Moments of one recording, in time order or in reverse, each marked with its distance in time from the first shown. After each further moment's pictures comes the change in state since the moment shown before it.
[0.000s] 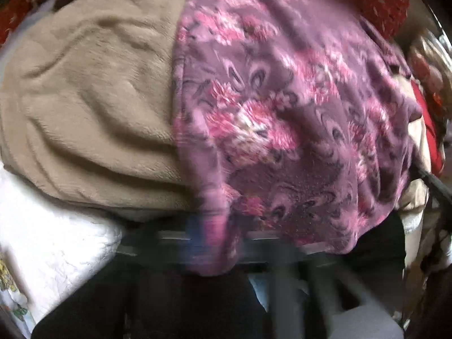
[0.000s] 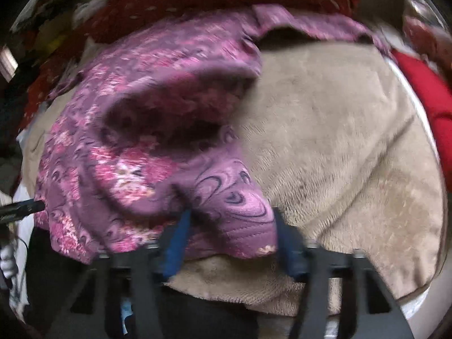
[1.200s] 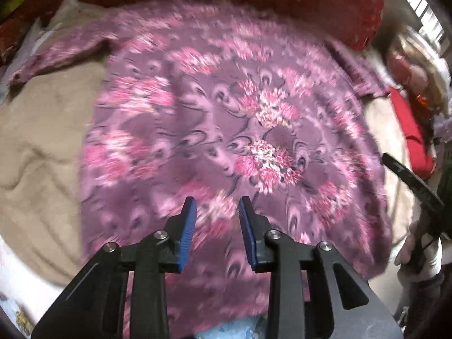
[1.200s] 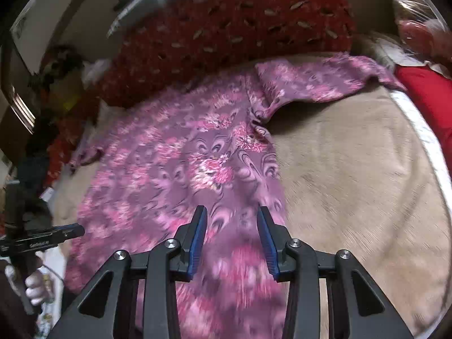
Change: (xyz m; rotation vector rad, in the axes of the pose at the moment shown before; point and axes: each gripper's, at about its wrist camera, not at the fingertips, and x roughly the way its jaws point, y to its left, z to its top) left arm -0.012 -0.078 0.097 0.110 -0.091 -0.040; right arm 0.023 -0.012 0.087 0.144 -0.139 0.040
